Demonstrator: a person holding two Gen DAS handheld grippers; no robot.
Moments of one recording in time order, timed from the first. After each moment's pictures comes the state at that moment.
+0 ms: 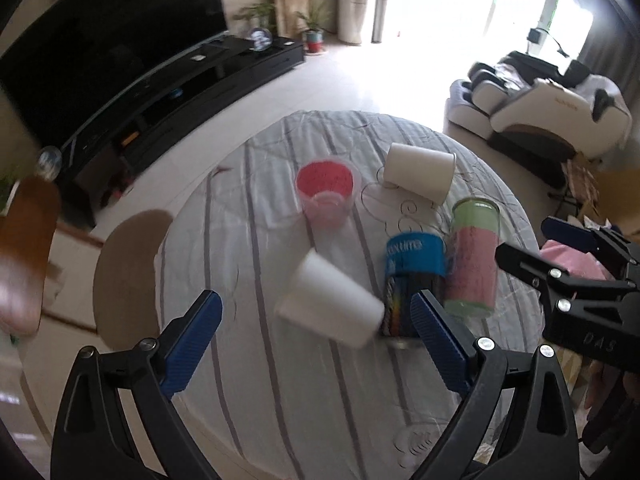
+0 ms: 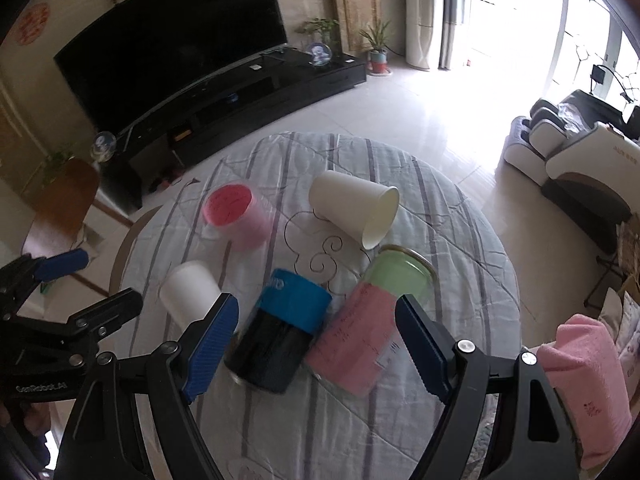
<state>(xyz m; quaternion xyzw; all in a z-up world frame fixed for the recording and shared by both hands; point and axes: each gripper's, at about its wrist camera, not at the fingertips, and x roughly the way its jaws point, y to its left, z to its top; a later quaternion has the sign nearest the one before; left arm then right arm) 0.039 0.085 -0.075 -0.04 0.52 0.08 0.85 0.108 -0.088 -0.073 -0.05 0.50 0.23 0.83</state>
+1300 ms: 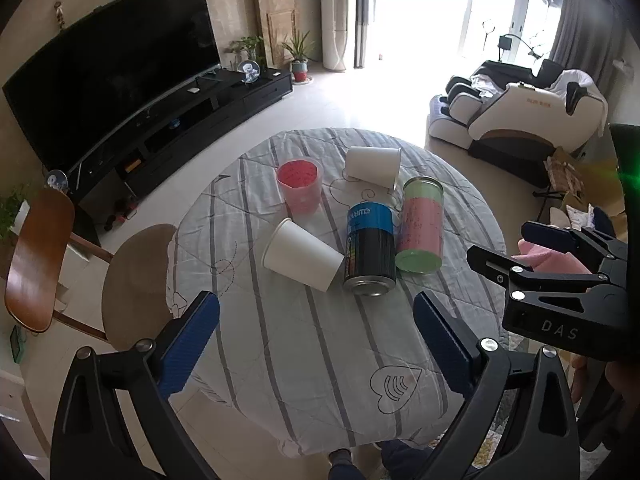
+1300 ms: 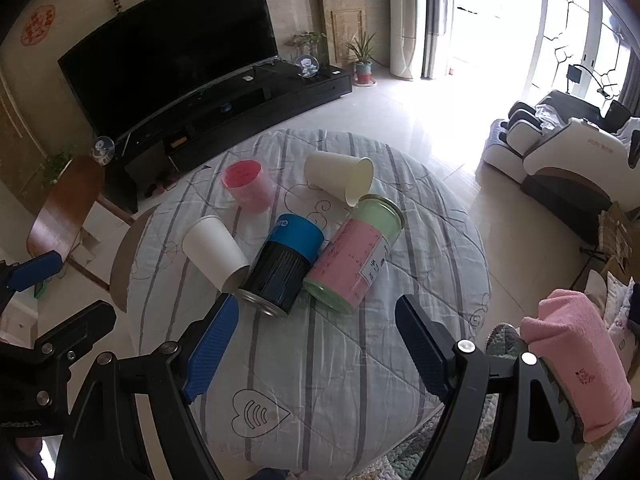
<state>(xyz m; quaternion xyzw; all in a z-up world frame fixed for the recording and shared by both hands) -0.052 0.049 -0.032 -0.01 0.47 0.05 0.88 0.020 -0.122 -0.045 -0.05 0.48 0.20 0.85</state>
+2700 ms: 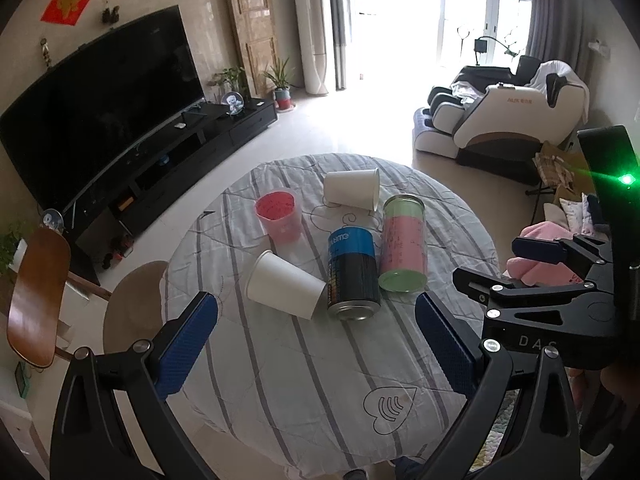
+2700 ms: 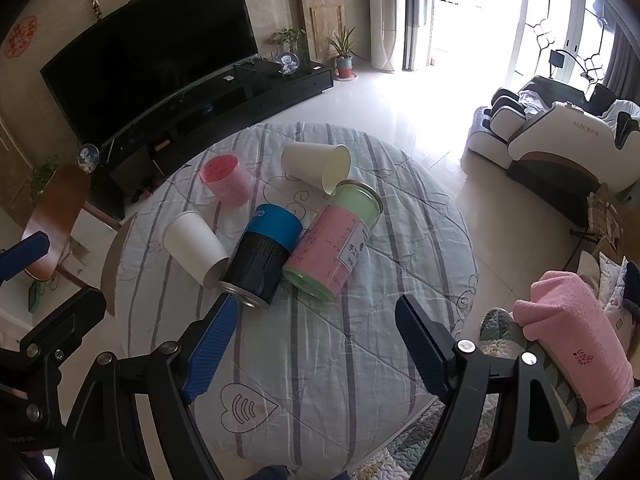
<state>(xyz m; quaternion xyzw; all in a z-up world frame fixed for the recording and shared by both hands) -0.047 0.021 -0.029 0.03 0.43 0.03 0.90 0.018 -0.135 -0.052 -0.04 0.49 0.17 0.85</state>
